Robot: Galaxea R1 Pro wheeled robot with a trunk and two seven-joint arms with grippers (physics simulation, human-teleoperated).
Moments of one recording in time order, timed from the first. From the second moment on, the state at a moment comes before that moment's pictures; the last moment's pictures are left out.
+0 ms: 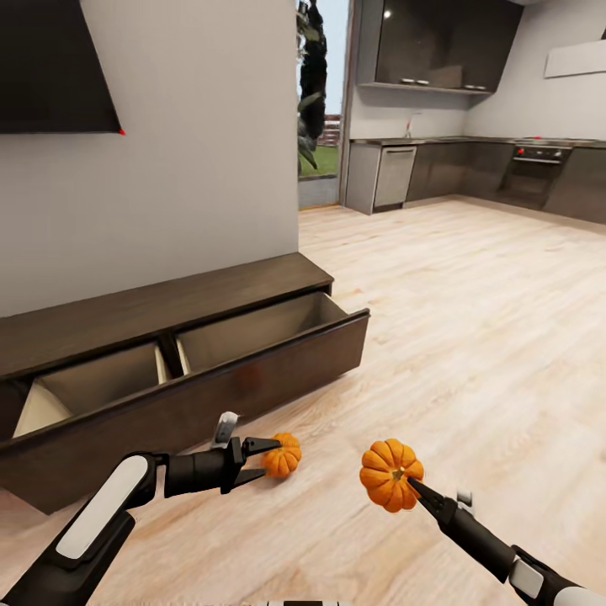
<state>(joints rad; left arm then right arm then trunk) -0.39 0.24 -0.28 -1.40 1.62 0.99 0.14 -0.63 -0.28 0.05 0.01 -0.79 0.14 1.34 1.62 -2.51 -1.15</state>
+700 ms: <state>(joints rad) -0.39 0.24 -0.28 -1.40 1.62 0.99 0.14 -0.62 -0.28 0.06 0.01 -0.79 0.14 1.34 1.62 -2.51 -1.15</state>
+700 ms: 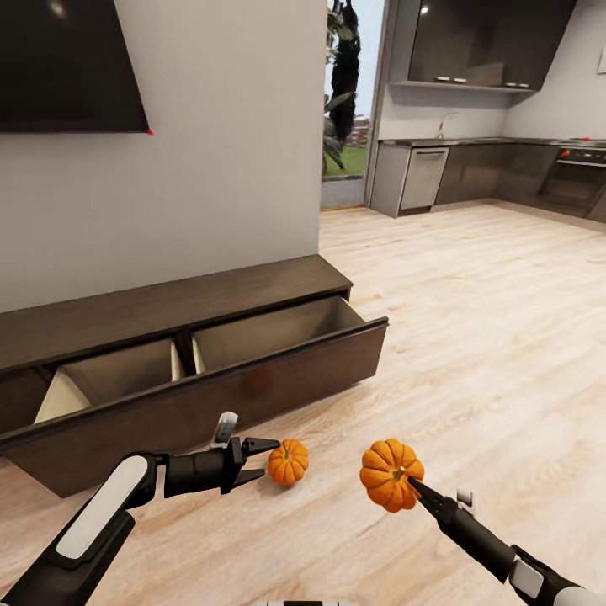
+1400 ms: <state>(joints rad) -0.39 0.22 -0.27 -1.31 1.38 0.91 0.14 -0.63 -0.28 0.05 0.00 -0.79 0.22 1.42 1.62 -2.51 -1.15</state>
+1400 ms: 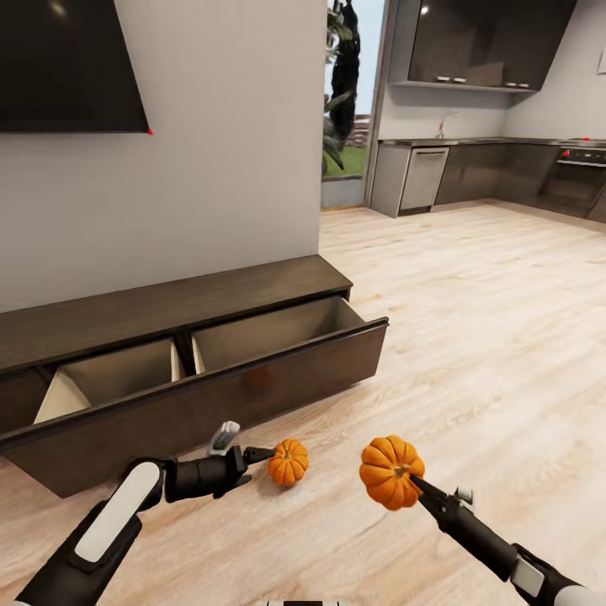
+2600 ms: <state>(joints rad) -0.55 0.12 -0.08 -0.58 0.86 0.50 -0.20 -0.63 -0.37 0.00 -0.61 -0.80 0.61 1.30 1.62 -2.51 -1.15</state>
